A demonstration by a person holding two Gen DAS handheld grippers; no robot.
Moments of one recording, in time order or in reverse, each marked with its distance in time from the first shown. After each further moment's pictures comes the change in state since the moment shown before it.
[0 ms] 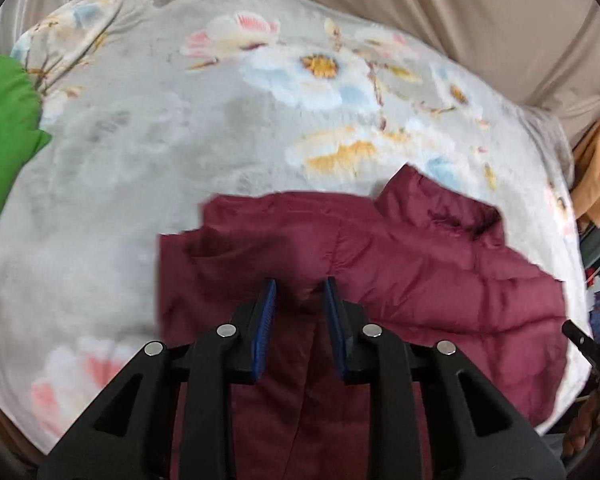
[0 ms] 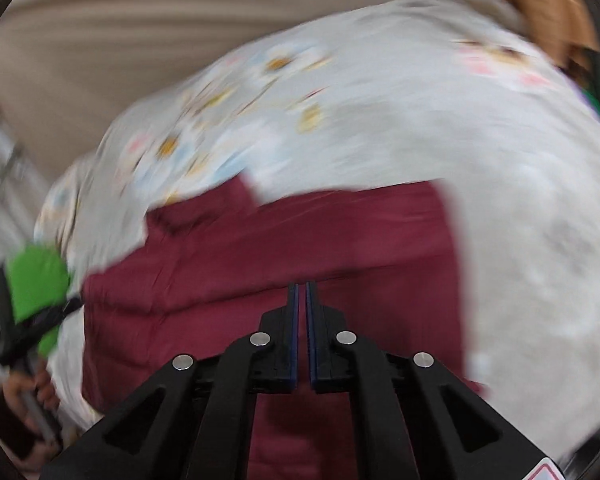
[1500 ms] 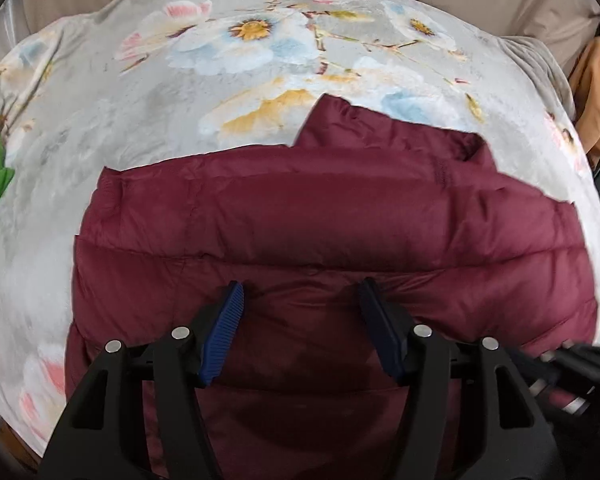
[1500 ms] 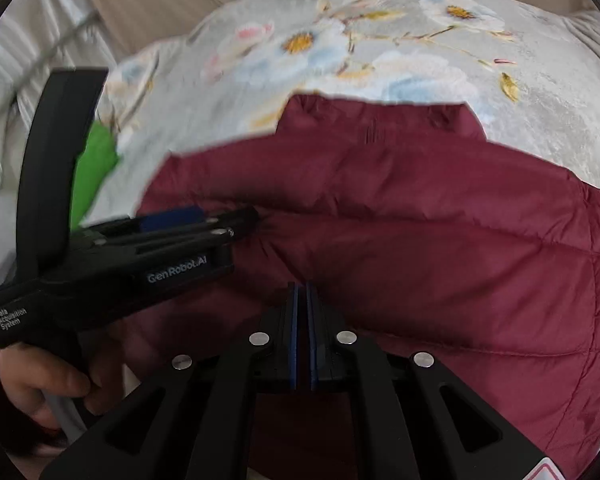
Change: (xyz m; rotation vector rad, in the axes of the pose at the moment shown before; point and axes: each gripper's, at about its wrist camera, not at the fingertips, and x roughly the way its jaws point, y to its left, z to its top) left arm 0.037 -0.069 -0.018 0.177 0.071 0.056; right arm 0.060 0.090 -0.022 -0.276 0.130 0.084
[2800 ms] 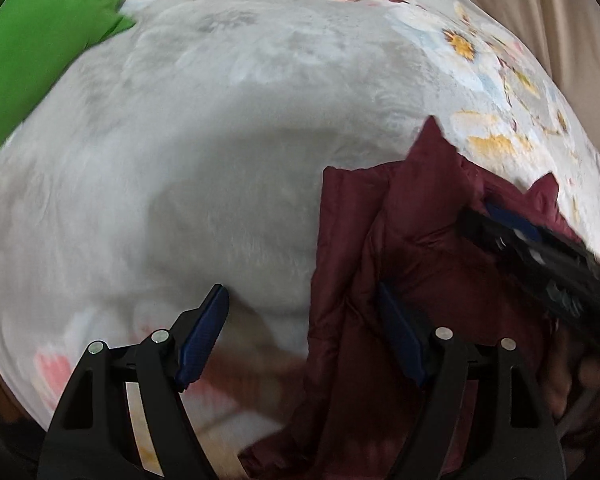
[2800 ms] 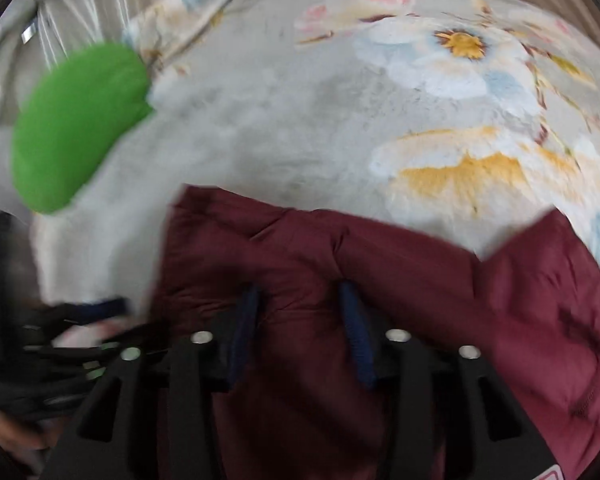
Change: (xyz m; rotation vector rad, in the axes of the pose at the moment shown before) left arm 0.011 0.177 -0.034 -0.407 0.085 0.056; right arm 0.159 0.138 0.111 -0.304 0.114 0.101
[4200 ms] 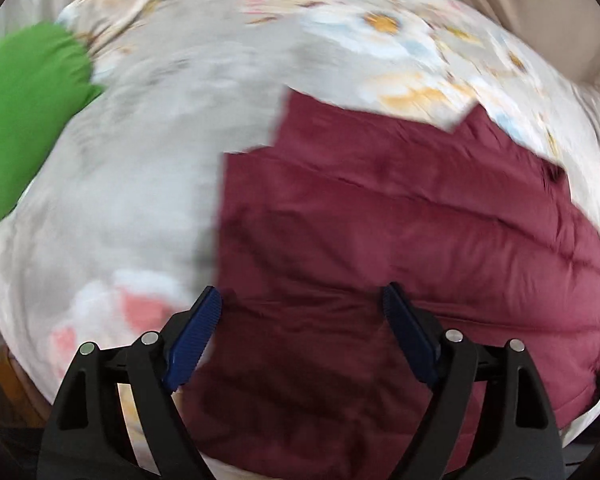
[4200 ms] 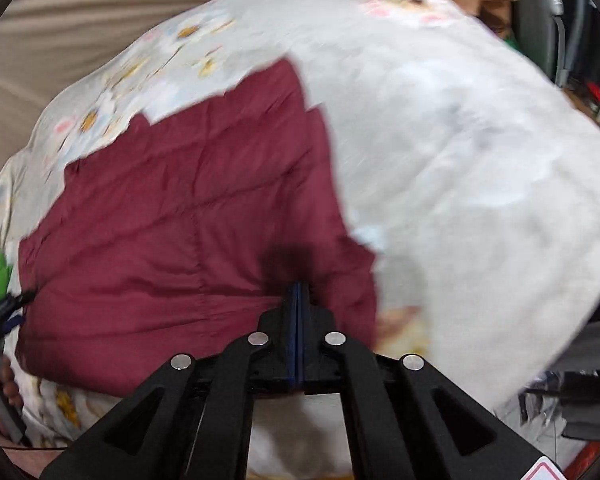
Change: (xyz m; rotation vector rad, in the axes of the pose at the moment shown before) left arm -0.048 -0.064 -0.041 0.141 -0.076 0.087; right arm -0.254 -0.159 -0.315 0.776 -0.208 -0.445
